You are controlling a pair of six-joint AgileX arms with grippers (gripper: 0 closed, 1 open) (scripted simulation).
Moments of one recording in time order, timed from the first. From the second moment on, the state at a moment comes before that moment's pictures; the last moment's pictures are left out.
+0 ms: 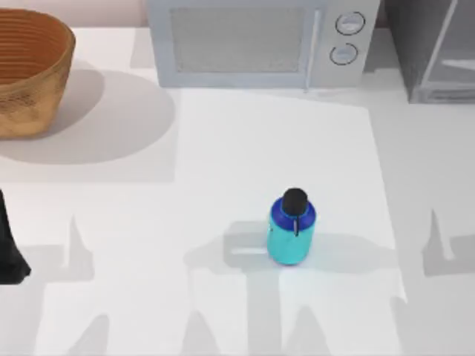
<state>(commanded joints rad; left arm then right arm) 0.00 0.00 0.00 0.00 0.00 0.00 0.08 0.22 0.02 0.21 -0.01 0.00</state>
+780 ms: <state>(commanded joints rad) 0.00 0.00 0.00 0.00 0.00 0.00 0.48 1.51 0.10 1.22 -0.07 -0.01</state>
